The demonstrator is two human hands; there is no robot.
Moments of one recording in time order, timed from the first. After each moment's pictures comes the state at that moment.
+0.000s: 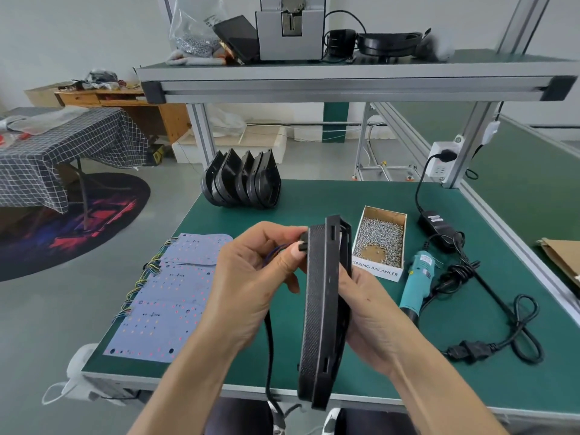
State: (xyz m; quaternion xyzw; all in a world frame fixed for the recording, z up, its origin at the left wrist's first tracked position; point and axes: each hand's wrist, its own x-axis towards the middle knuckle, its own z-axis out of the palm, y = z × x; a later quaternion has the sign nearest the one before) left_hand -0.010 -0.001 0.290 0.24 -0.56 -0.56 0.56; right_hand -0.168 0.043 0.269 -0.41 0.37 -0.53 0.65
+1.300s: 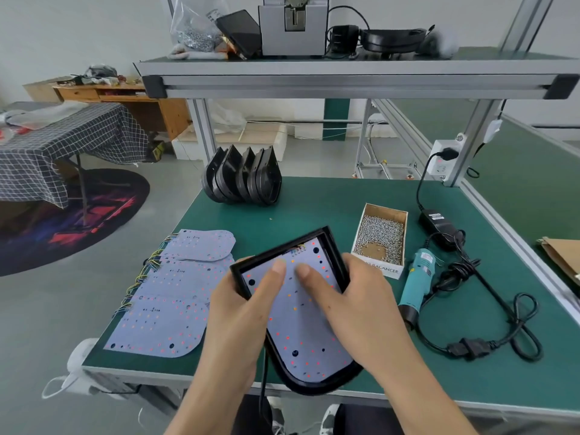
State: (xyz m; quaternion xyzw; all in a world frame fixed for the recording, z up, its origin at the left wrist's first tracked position) left_hand -0.004 0.027 0.257 0.42 -0.45 -0.55 0.56; right_hand -0.159 0.044 0.266 -0.56 0.66 -0.45 0.23
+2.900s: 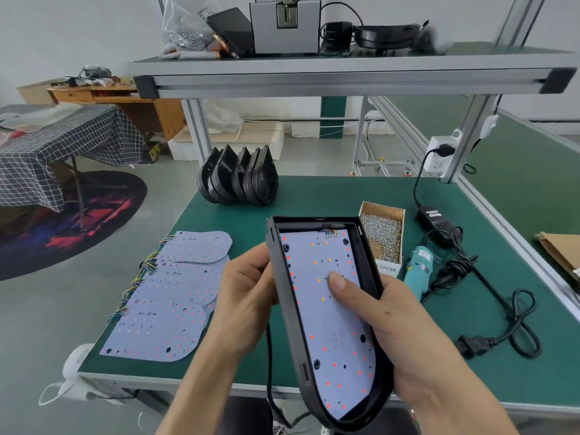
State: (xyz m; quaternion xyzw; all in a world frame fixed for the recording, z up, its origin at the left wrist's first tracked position) left_hand -0.010 0.002 0.260 0.26 -0.56 -0.57 0.54; right_hand -0.179 0.075 0.290 -0.35 0.45 -0.53 0.62
